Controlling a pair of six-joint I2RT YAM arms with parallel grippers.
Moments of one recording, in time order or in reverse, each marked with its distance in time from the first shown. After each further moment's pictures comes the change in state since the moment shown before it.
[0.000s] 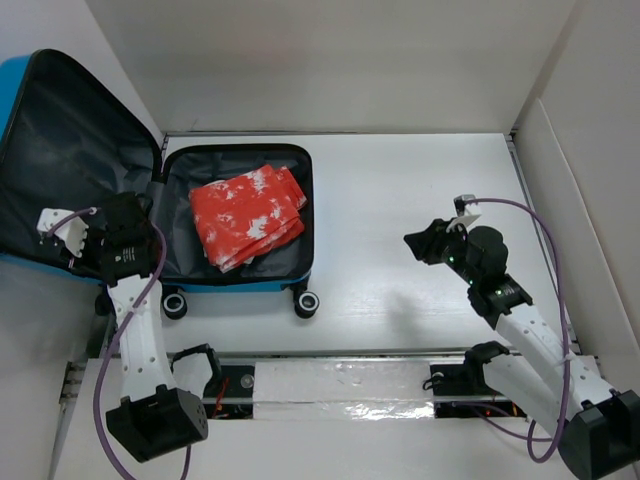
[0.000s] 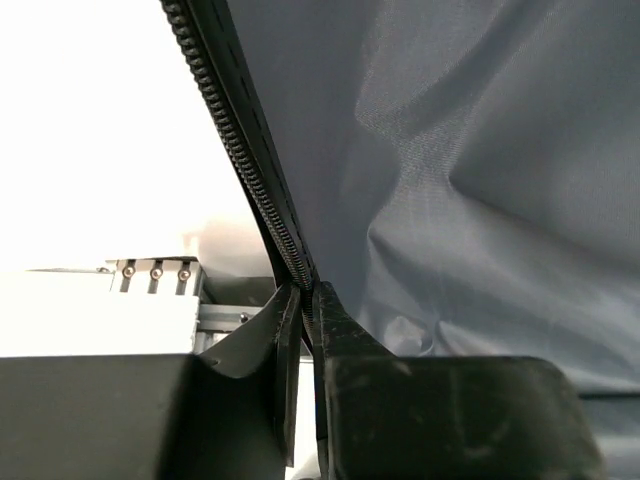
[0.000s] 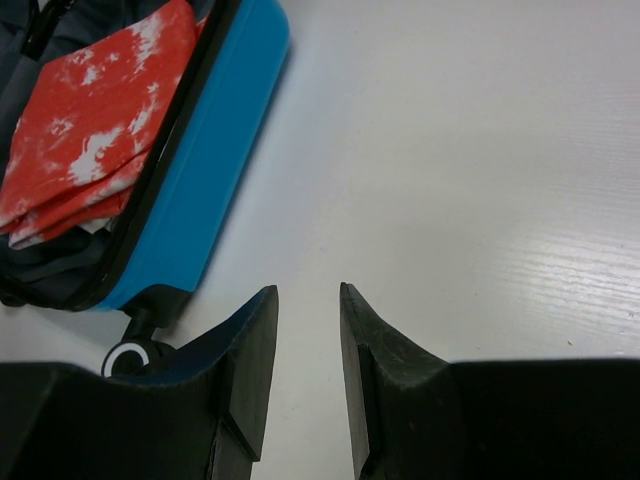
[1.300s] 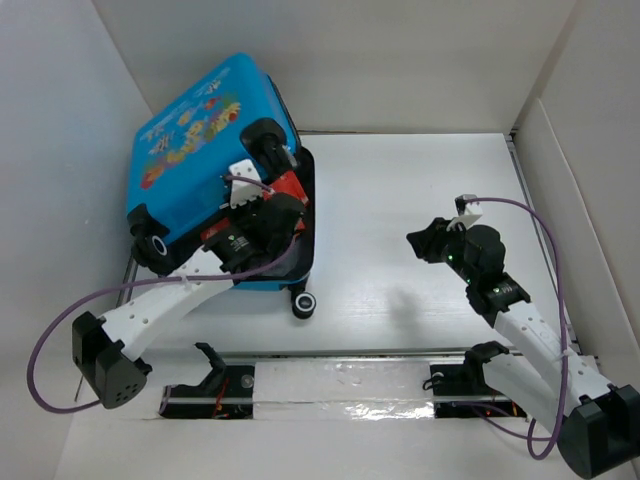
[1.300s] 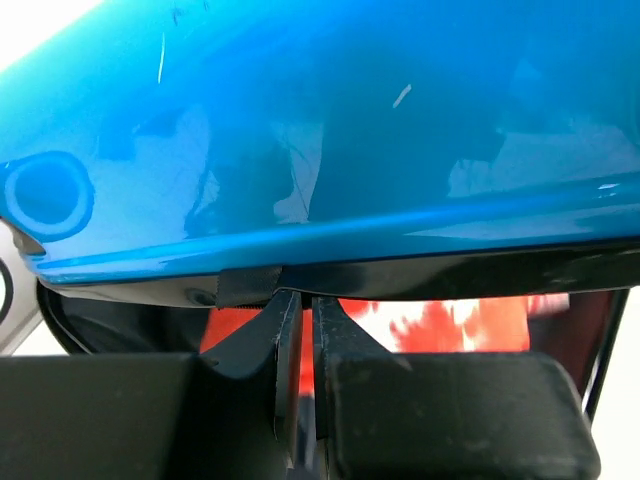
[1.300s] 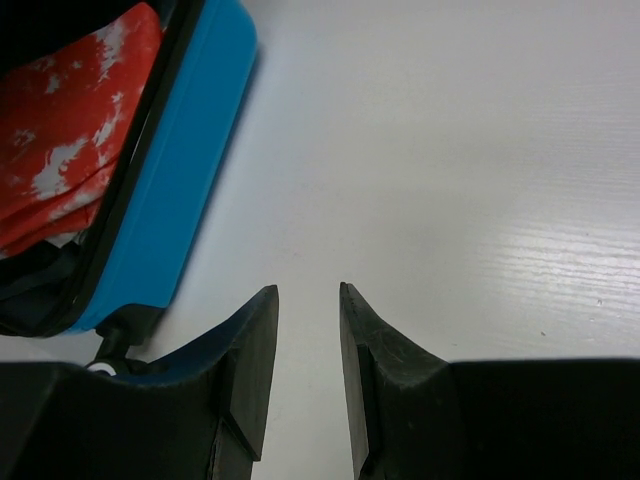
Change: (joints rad) left arm -1.079 0.235 0.149 0.042 -0.087 0.010; right arm 0.000 0.026 0.000 0.001 0.074 0.003
